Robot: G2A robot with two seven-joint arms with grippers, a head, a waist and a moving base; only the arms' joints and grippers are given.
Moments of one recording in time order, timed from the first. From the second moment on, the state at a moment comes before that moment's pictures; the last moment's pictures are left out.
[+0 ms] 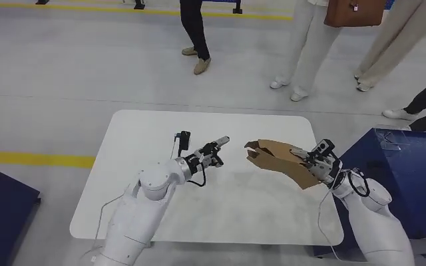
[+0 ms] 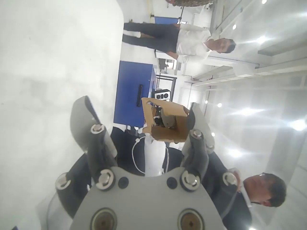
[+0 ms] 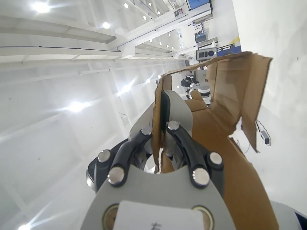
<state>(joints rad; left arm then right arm) 0.98 -1.47 -1.17 -1.41 -0.09 0.16 -0.63 -1.21 -1.00 1.58 -1.32 0.90 0.15 1.13</state>
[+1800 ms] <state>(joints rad) 1.02 -1.47 -0.96 -1.72 0.34 0.20 -0.53 -1.29 -1.01 1.60 -1.42 0.84 -0.20 1.24</state>
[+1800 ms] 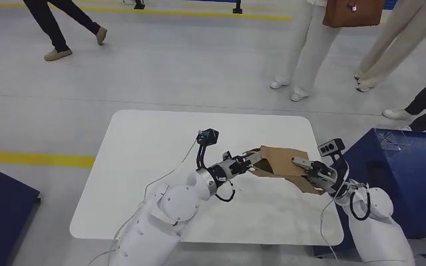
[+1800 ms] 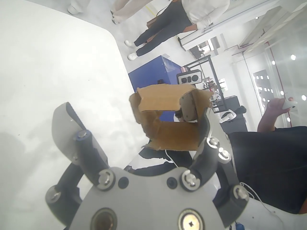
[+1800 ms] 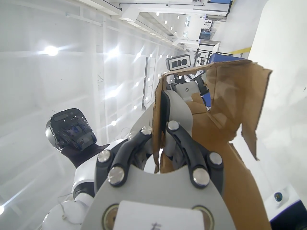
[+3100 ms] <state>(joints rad) 1.06 -1.46 -0.99 -1.71 0.33 0.24 -0.53 -1.25 -1.01 1.60 -1.40 0.99 0.01 1.30</state>
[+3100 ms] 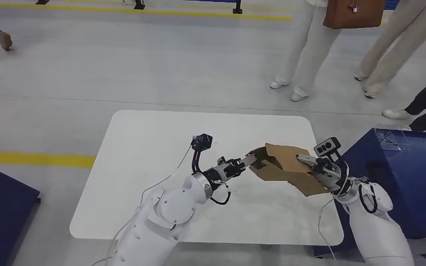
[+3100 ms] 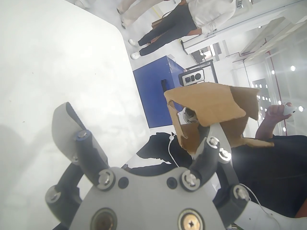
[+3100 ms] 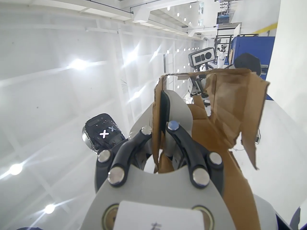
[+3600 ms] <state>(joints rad) 1.05 -1.46 -0.99 -1.67 0.31 0.27 -0.52 -1.25 -1.02 1.62 -1.39 1.06 0.04 1.26</state>
